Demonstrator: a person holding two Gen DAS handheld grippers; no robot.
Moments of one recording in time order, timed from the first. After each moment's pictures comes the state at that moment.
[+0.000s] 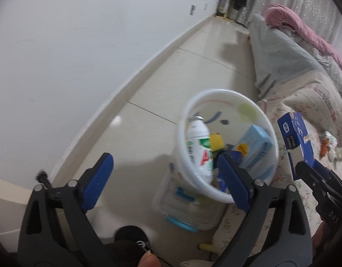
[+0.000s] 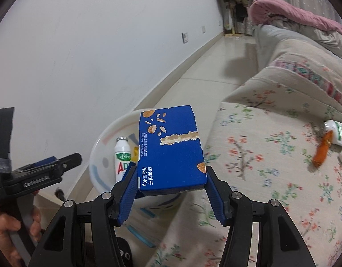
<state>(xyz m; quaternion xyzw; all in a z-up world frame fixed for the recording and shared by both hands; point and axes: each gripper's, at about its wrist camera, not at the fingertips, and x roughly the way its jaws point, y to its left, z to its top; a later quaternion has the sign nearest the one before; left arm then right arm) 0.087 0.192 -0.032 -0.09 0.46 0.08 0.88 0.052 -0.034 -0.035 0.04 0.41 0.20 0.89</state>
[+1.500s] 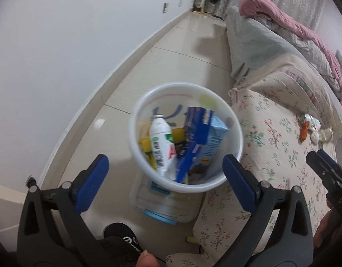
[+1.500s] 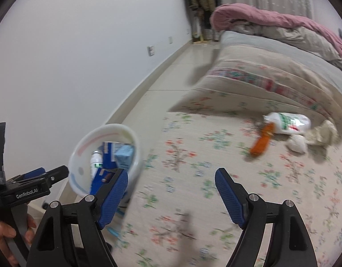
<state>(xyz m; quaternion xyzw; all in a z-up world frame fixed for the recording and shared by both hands) 0.086 0.130 -0.018 -0.06 0.47 0.00 0.88 0.022 -0.115 -0.008 0.06 0.39 0.10 0.91</state>
